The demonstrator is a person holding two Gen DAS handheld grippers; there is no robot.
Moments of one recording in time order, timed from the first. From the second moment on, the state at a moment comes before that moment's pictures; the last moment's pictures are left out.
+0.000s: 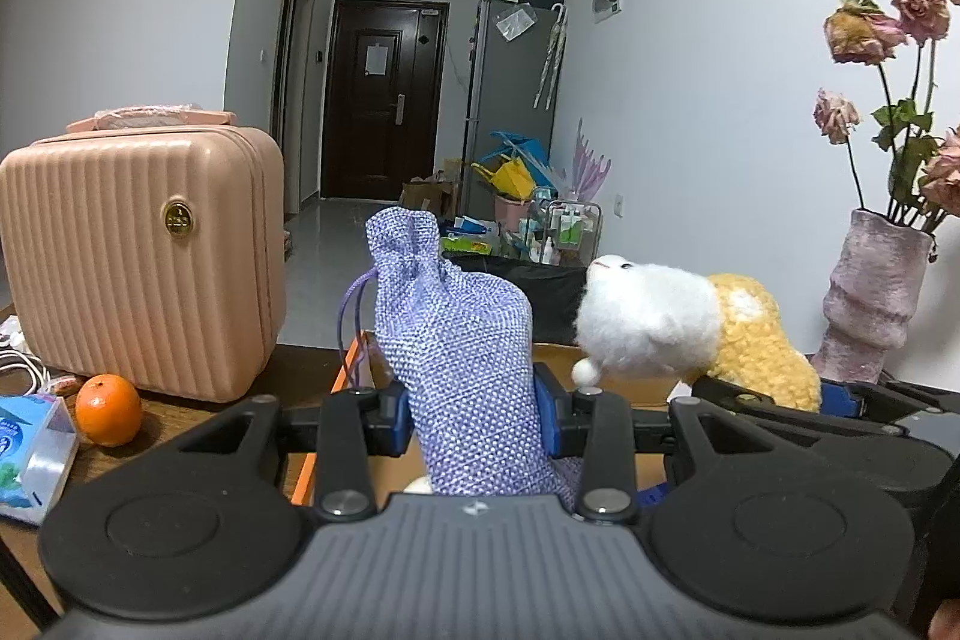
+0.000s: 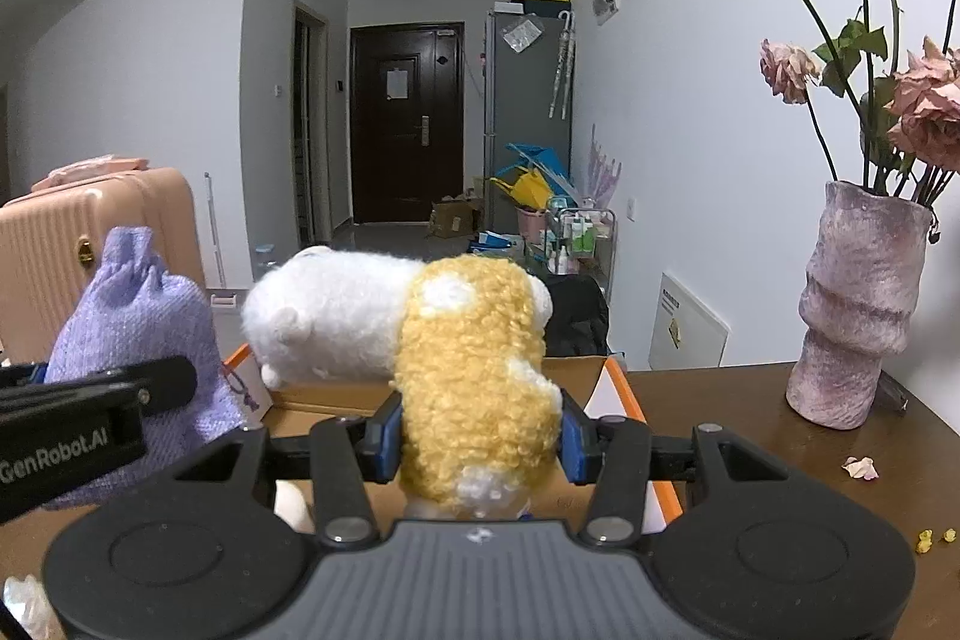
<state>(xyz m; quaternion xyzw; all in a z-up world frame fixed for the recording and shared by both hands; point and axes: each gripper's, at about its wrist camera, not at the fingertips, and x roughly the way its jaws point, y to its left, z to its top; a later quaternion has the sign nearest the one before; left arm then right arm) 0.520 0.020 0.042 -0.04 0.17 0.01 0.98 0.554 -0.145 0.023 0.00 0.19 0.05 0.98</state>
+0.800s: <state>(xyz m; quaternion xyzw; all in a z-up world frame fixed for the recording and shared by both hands) 0.594 0.021 0.009 -0.04 0.23 0.02 0.97 0.607 -0.149 -0.012 0.02 0.25 0.02 0.97</state>
